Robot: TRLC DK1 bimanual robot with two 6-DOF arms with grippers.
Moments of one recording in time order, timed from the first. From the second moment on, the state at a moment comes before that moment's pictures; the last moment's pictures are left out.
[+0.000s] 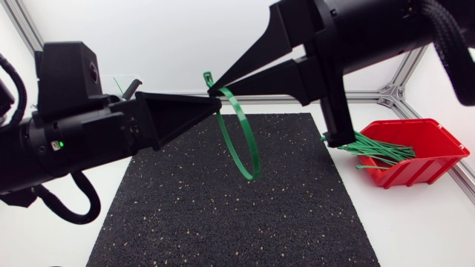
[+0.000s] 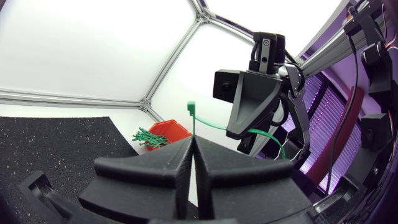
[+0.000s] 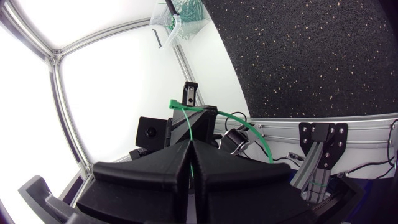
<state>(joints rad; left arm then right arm) -0.66 0.95 0.69 0.24 0.51 -0.58 0.70 1.31 1.47 -0.78 -0.69 1.50</state>
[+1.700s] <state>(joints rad) -0.64 0.95 0.64 0.30 0.51 -0.64 0.70 1.35 1.47 -0.71 -0.70 1.52</state>
